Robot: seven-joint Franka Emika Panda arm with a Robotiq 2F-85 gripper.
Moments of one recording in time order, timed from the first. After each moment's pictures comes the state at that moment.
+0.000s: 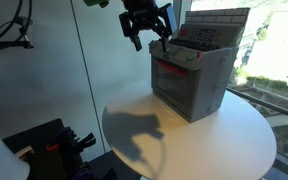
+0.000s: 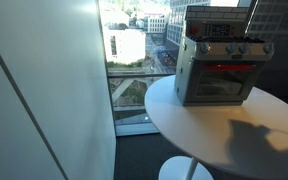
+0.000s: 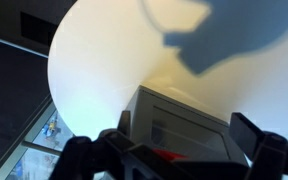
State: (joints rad) arm -0.04 -0.48 -0.29 -2.45 -0.06 2.29 -0.52
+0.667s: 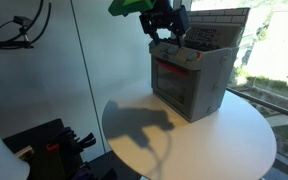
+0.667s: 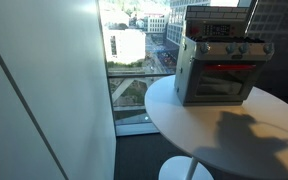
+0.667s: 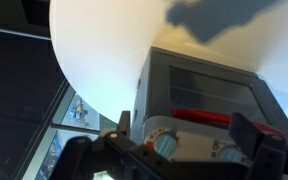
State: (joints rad) arm -0.04 -0.33 -0.25 -2.40 0.04 2.53 -0.37
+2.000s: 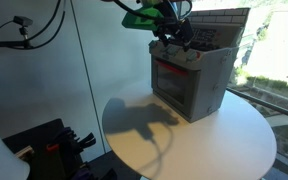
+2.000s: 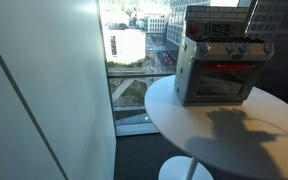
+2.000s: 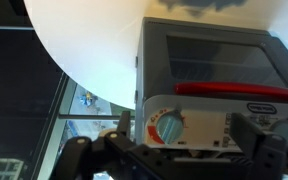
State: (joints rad) arm -0.02 -0.21 -0.22 -2.38 0.20 2.74 -0.33
